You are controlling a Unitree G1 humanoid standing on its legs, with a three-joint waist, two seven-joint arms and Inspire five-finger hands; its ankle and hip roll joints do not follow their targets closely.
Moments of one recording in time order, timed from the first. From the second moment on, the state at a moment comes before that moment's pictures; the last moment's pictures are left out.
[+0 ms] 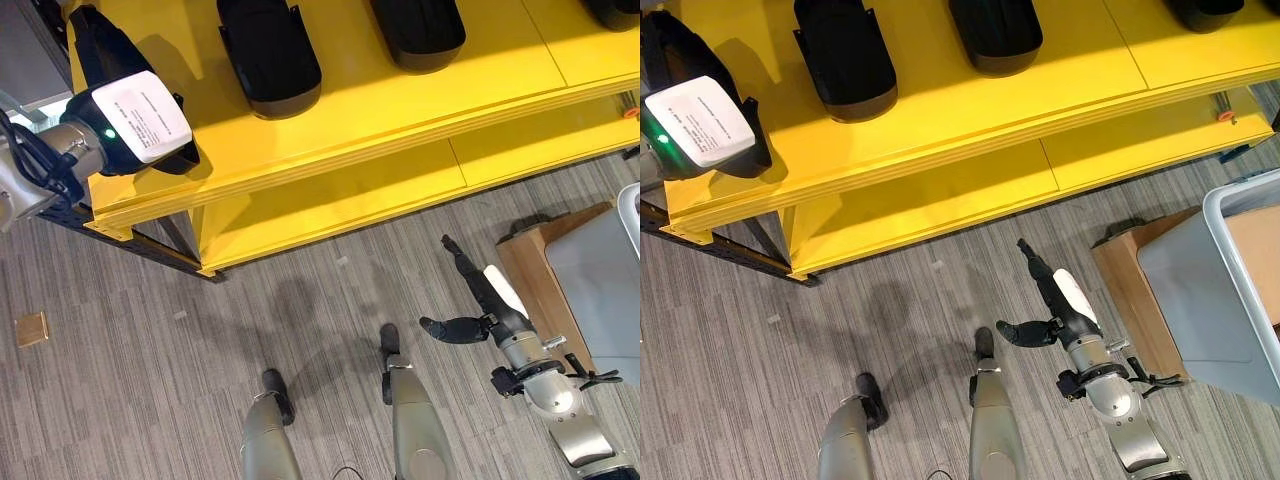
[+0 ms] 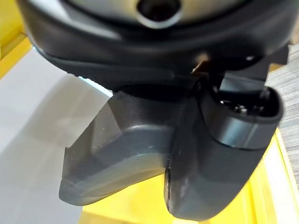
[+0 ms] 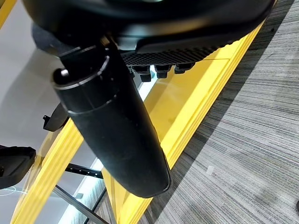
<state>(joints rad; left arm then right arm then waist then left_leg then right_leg) -1.52 1.47 -1.45 0.46 0.99 -0.19 0.33 0.09 -0.61 0.10 -0.04 -0.11 -0.23 -0.04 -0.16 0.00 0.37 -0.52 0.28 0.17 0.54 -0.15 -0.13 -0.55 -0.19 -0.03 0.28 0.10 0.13</state>
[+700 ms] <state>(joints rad) -1.55 1.47 -1.45 0.50 0.99 -0.19 0.30 0.11 -0.61 0.10 -0.04 -0.11 -0.23 -0.03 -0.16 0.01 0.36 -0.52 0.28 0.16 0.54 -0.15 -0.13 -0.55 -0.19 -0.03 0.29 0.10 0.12</state>
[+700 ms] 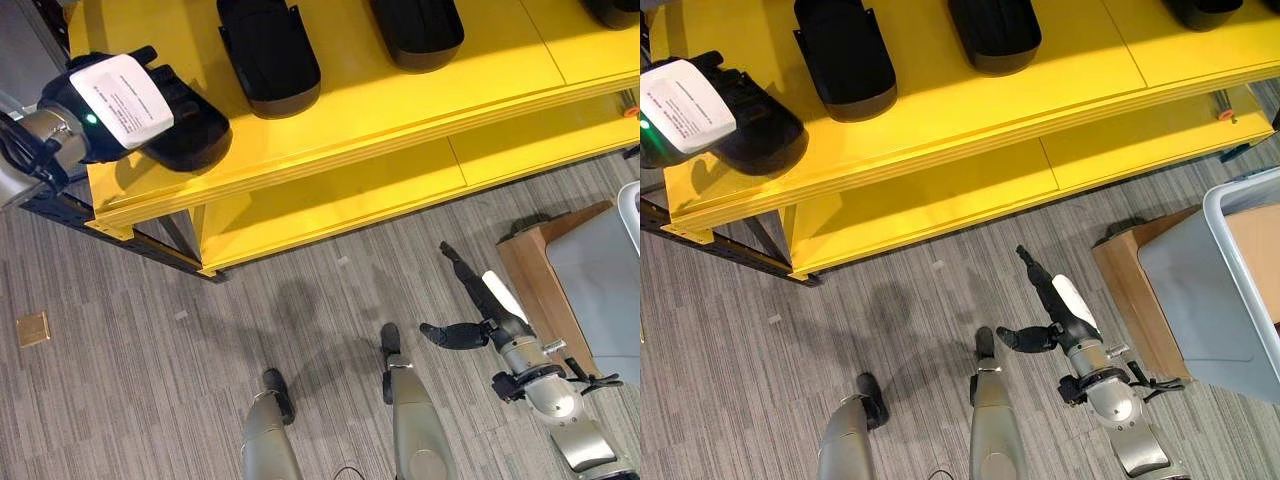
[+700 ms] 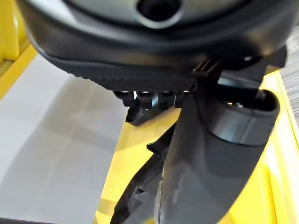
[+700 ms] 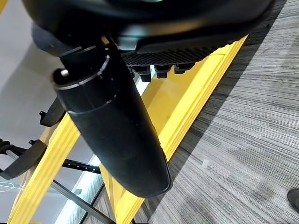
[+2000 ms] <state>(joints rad) -0.18 1.20 0.10 0.08 0.67 -0.12 0.34 0.19 -0.58 0.03 -0.08 -0.11 -0.22 -0.01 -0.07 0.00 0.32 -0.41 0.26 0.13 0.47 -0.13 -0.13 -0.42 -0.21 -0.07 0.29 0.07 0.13</state>
